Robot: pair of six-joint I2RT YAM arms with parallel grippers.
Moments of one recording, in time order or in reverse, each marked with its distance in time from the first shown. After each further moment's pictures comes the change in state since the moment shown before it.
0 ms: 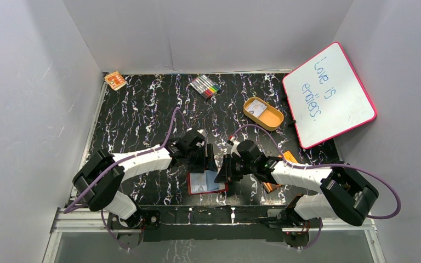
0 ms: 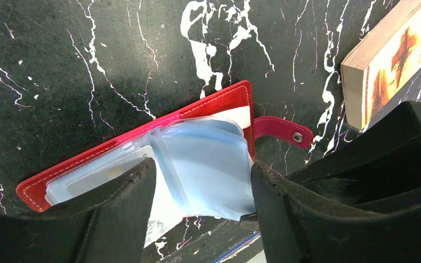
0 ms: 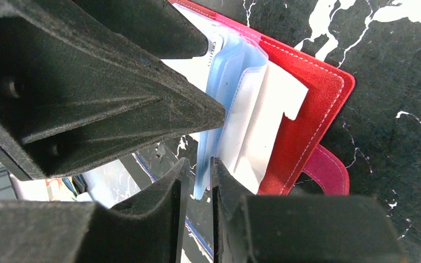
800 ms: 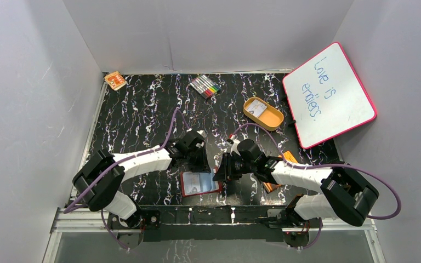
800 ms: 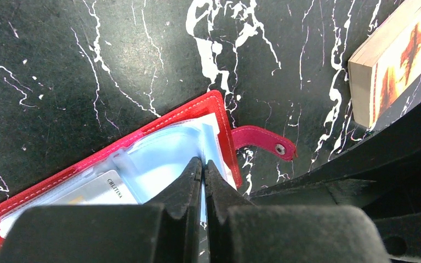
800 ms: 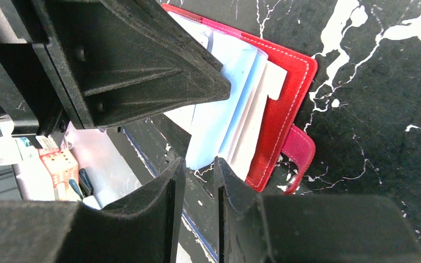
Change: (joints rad) left arm 0.000 0.000 -0.010 0.008 -0.003 0.018; right arm 0.000 -0.001 0.000 0.046 -0.008 0.013
